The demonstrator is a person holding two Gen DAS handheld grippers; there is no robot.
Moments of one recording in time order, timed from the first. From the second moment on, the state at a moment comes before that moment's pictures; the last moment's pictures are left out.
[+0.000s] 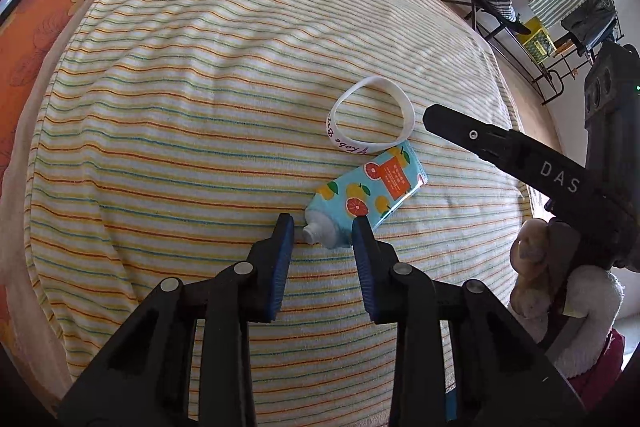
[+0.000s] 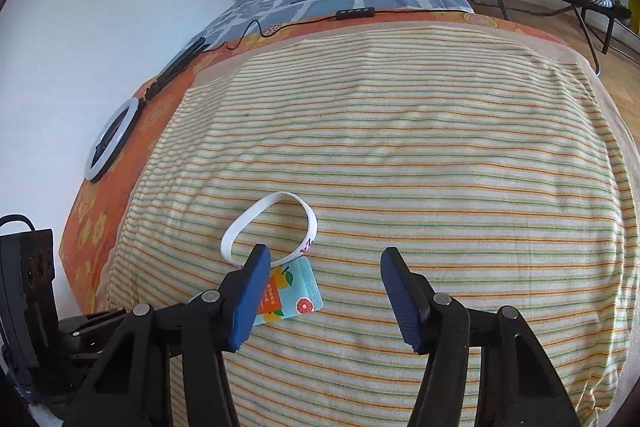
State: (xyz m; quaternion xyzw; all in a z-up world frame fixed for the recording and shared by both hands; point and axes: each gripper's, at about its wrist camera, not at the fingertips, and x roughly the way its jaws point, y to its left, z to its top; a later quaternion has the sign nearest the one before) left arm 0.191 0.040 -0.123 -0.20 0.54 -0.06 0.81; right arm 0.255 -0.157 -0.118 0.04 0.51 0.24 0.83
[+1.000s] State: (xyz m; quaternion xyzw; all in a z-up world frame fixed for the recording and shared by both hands) left arm 0.152 0.049 -0.088 -0.14 0.51 -0.04 0.85; right arm 0.258 -0.172 -0.089 0.02 0.45 0.20 0.87
